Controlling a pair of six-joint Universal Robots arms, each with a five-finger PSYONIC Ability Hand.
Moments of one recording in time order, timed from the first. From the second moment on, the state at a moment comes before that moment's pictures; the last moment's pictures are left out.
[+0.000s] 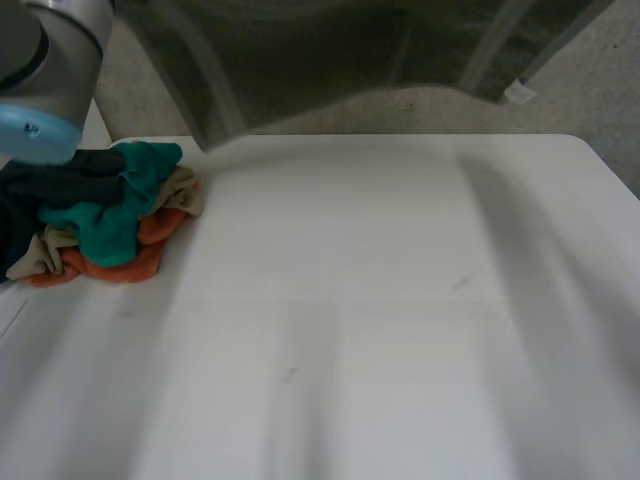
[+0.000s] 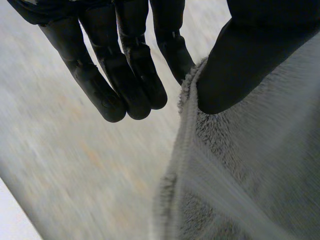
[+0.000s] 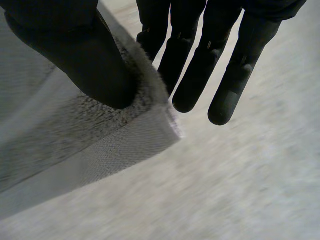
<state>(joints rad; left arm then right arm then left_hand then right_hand) 4.38 -2.15 -0.57 3.16 -1.53 3.55 1.77 -1.13 0.83 -0.26 1.48 2.51 1.16 1.20 1.19 1.20 0.99 1.14 1.18 1.19 1.20 1.01</state>
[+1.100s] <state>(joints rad) 4.50 -2.17 -1.47 3.28 -1.48 3.85 1.64 -1.04 1.40 0.16 1.42 2.46 1.15 1.19 1.19 1.19 0.99 1.14 1.18 1.19 1.20 1.01</state>
